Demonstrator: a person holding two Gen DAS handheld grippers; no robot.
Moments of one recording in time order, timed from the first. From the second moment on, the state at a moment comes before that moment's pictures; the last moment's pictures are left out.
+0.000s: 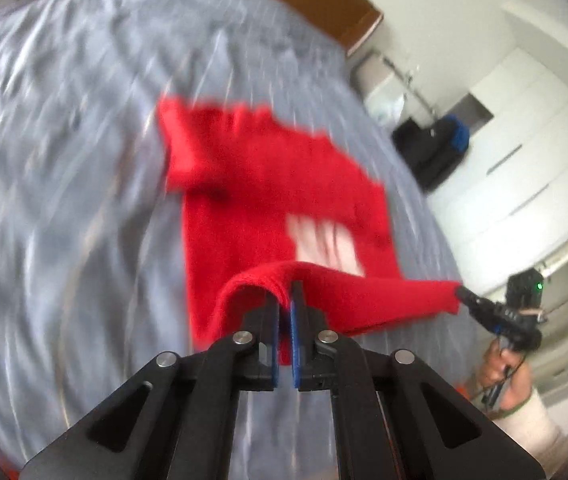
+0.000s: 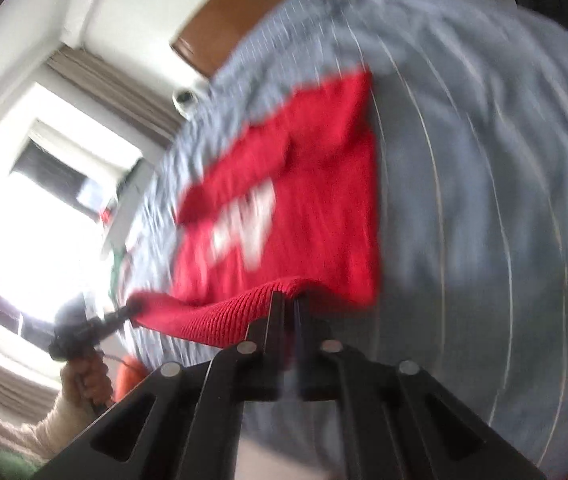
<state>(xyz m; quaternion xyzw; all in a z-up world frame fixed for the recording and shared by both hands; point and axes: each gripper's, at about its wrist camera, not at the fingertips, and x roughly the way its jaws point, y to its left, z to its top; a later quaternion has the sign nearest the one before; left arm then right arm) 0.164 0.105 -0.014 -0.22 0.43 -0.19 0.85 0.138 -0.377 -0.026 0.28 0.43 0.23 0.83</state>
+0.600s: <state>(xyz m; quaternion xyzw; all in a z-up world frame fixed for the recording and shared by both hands) 0.362 0.140 -0.058 -0.21 0.44 -0.02 0.87 0.384 -0.392 -0.069 0.31 0.39 0.11 0.86</state>
